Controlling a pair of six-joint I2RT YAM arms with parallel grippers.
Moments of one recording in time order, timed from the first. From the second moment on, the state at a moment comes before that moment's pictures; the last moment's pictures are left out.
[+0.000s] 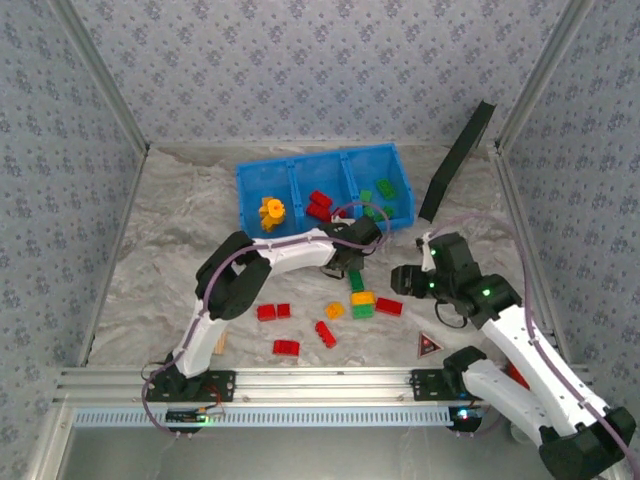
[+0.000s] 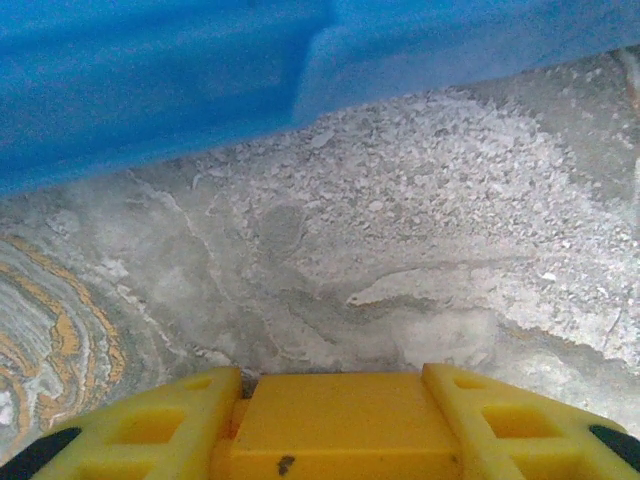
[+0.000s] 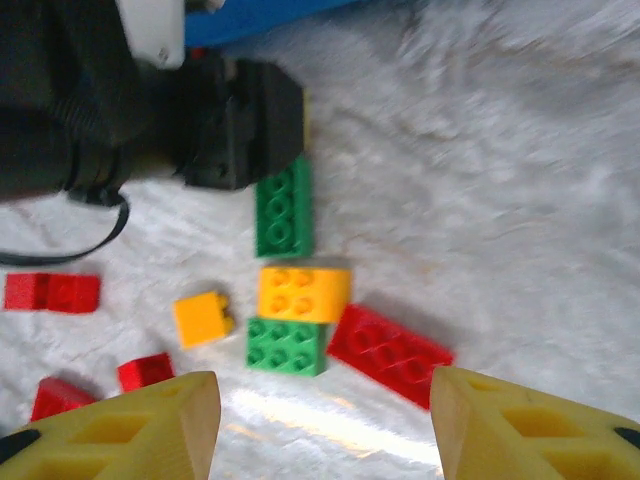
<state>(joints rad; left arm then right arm) -0.95 2.13 1.55 -0.61 -0.28 -0.86 0.56 0.78 0.72 -0.82 -0.13 0.50</state>
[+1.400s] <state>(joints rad) -0.38 2.00 1.55 -0.47 -0.18 -0.53 1.25 1.25 0.80 -0.58 0.16 0.84</state>
